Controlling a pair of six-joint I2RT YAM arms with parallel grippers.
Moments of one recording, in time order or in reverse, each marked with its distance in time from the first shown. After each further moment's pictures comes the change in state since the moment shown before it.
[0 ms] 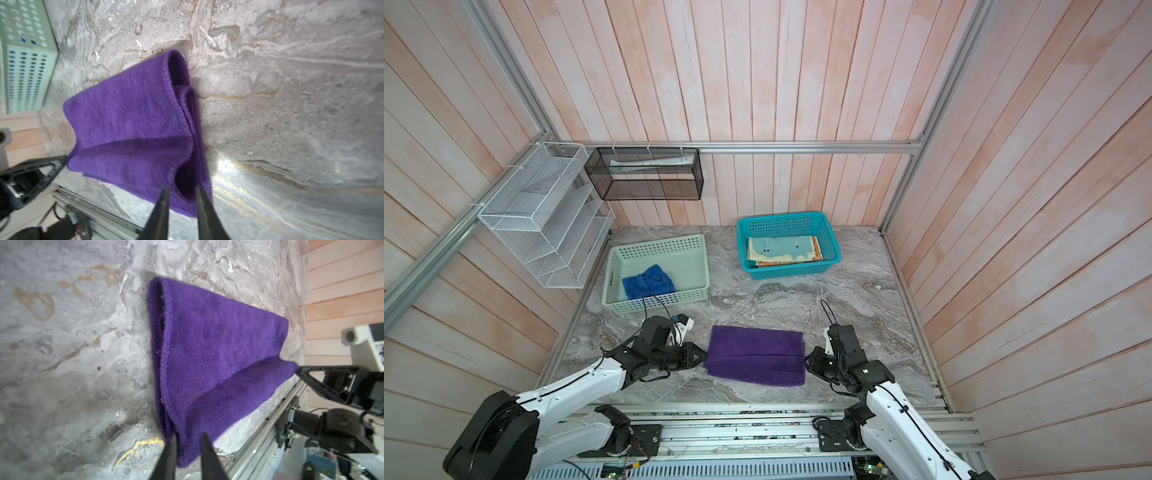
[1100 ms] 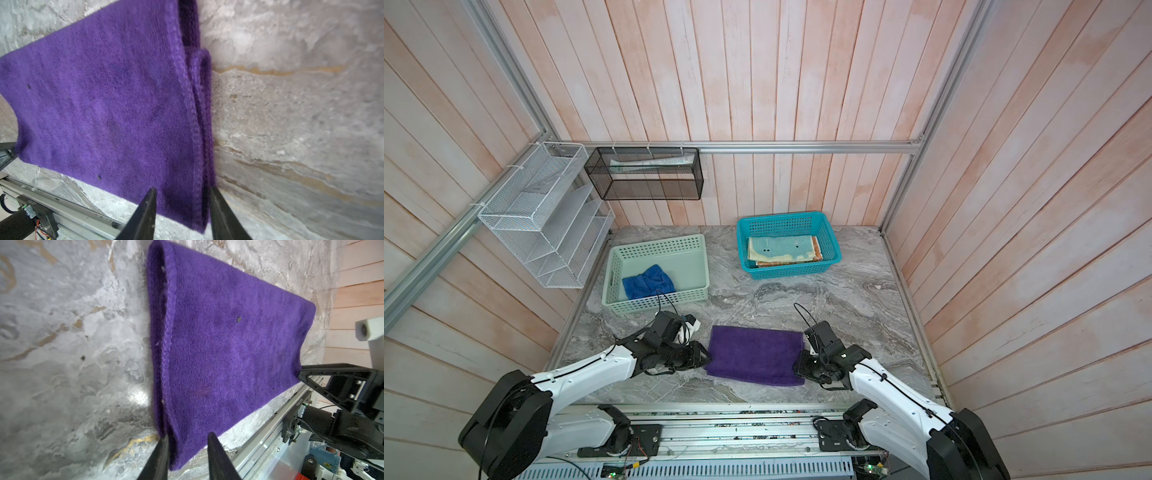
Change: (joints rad) left arm -0.048 0.137 0.107 -0.099 -0.009 -0.006; right arm 0.194 0.298 0.067 0.071 0.084 0.003
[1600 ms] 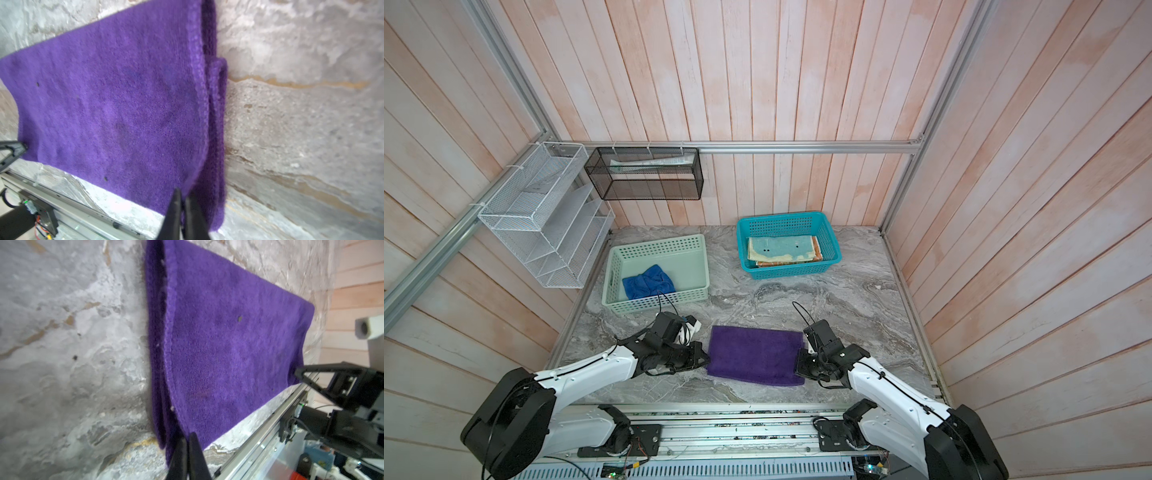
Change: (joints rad) left arm 0.000 0.002 -0.013 0.025 0.014 -0.014; right arm 0.001 0.005 0.004 0.022 -0.014 -0.030
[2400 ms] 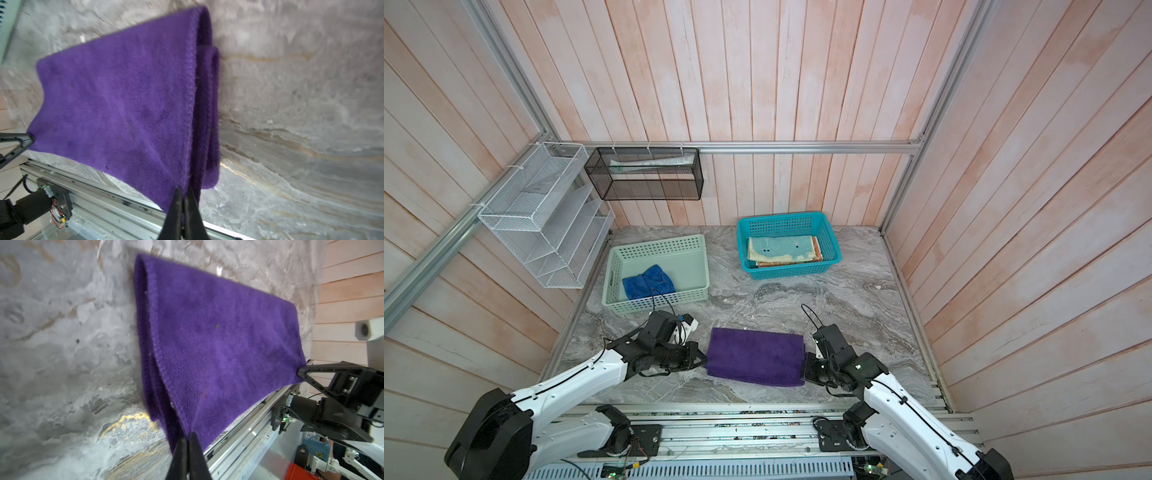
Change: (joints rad) left arm 0.000 -0.095 0.018 -0.146 0.007 0.016; right arm -0.001 -0.220 -0.020 -0.198 -0.016 0.026
